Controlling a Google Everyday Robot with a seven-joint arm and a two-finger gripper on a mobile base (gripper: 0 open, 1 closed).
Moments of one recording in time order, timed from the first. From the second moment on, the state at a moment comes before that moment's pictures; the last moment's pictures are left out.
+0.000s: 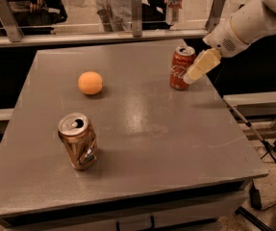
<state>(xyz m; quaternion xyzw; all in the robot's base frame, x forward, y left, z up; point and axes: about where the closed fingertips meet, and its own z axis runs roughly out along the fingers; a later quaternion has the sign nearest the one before) 0.659 -0.187 0.909 -0.50 0.80 0.09 0.32</state>
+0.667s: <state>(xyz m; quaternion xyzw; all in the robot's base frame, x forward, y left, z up) 0.681 -0.159 0.891 -0.50 0.79 0.13 0.33</state>
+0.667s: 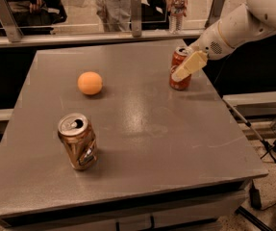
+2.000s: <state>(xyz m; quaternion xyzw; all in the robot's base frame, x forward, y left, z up) 0.670 -0.093 0.931 -0.55 0.74 0.19 0.35</state>
